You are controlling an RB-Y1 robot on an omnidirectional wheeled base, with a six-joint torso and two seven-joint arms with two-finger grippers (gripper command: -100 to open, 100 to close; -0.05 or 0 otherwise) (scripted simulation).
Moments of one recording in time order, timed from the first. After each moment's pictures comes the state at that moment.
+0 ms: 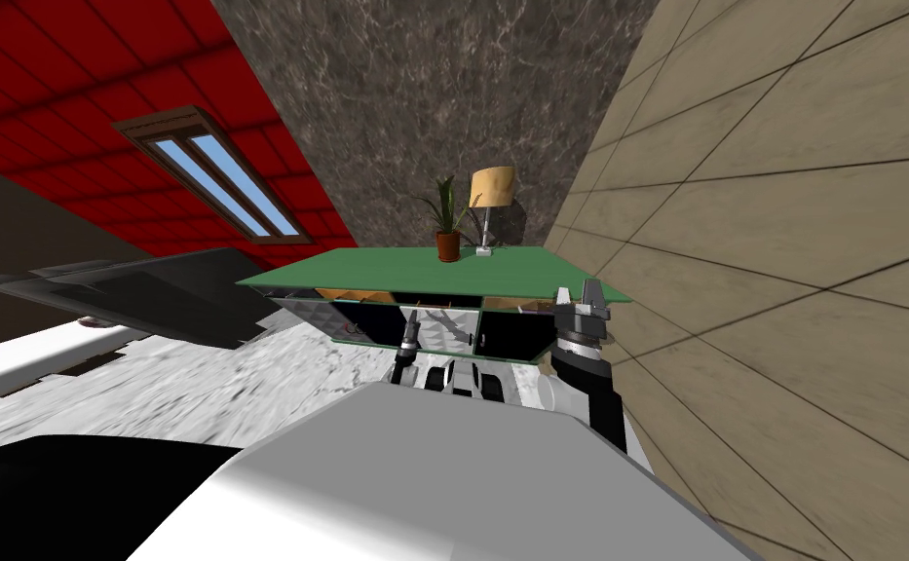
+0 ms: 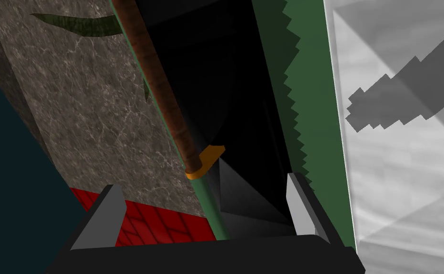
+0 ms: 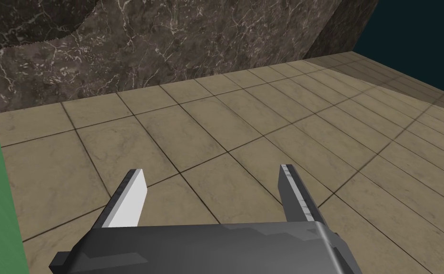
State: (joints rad) left arm 0.12 0.06 0.04 -1.02 -0.07 -1.22 -0.13; right arm 0.54 0.05 0.00 -2.29 0.00 -0.47 0.08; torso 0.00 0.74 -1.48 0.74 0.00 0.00
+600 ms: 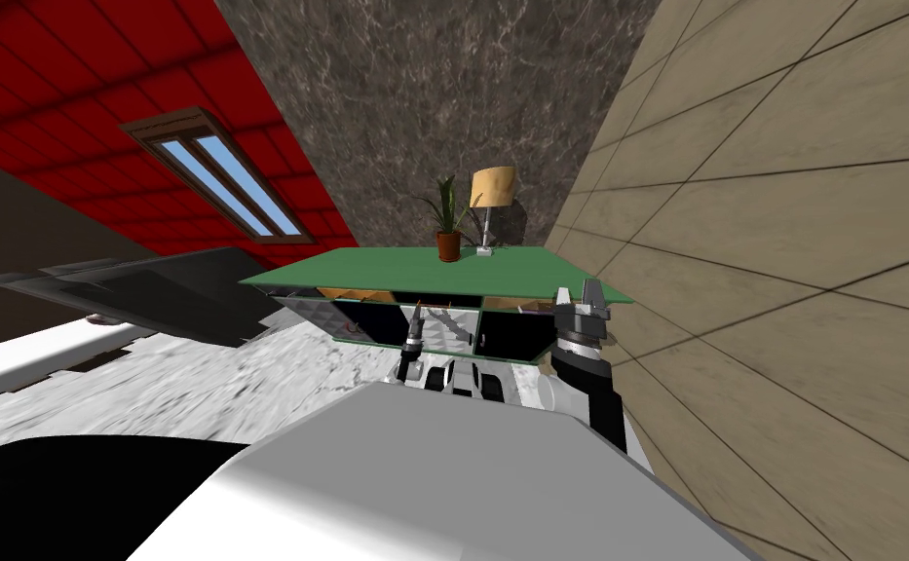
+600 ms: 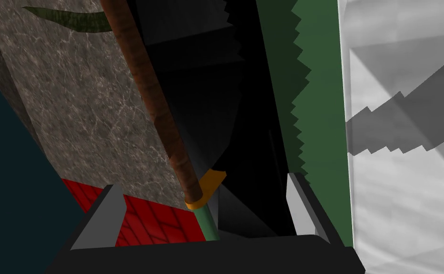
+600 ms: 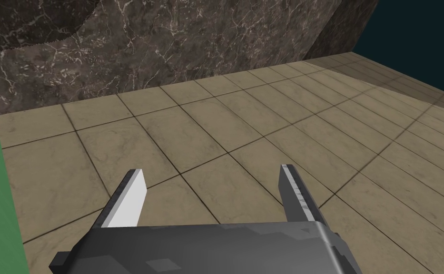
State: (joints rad) left arm 0.07 0.02 0.04 -1.01 -0.06 -1.19 -0.13; right arm 0.54 0.05 0.00 -2.29 0.00 -0.47 0.08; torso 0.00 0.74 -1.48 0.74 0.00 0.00
